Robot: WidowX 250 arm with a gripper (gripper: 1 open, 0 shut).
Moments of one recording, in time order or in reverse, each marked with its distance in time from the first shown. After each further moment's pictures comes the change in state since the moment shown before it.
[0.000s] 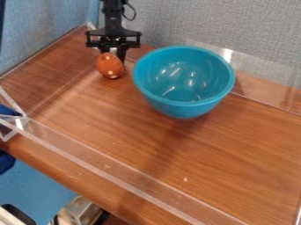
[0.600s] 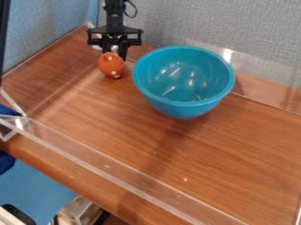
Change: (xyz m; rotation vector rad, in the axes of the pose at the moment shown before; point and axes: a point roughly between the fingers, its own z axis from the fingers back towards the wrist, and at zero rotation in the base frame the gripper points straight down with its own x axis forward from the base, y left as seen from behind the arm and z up) arm 0.003 -0.001 0.005 0.003 0.018 0.019
